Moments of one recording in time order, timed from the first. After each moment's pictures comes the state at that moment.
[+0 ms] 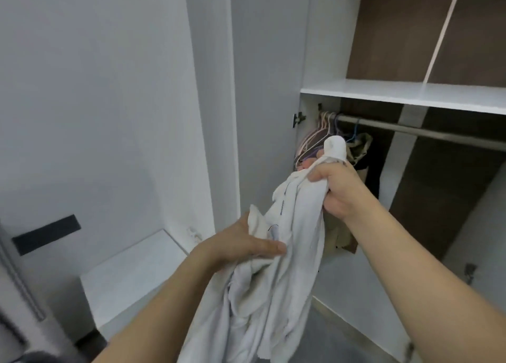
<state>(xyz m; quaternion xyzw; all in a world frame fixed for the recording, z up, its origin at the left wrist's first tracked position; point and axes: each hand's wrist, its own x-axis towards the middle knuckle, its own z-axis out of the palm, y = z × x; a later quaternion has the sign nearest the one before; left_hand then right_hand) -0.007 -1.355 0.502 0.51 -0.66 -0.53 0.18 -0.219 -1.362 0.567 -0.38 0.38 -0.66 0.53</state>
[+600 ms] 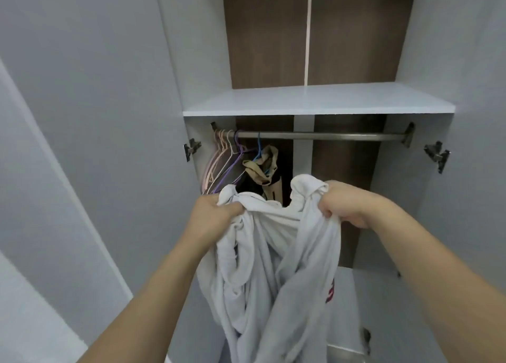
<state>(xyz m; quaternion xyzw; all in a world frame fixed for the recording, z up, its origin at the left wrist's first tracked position) -0.216 -1.594 0.532 0.40 -0.71 -0.48 0.32 -0.432 -1.454 0.560 -0.37 0.80 -0.36 0.30</state>
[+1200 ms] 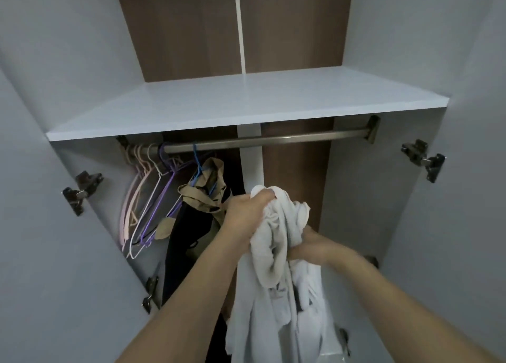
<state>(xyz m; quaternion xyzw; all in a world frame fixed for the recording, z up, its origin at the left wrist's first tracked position) -0.467 -1.690 0.499 0.31 -0.63 -0.69 0.19 -0.568 -1.559 0.429 -0.31 0.77 -0.41 0.37</state>
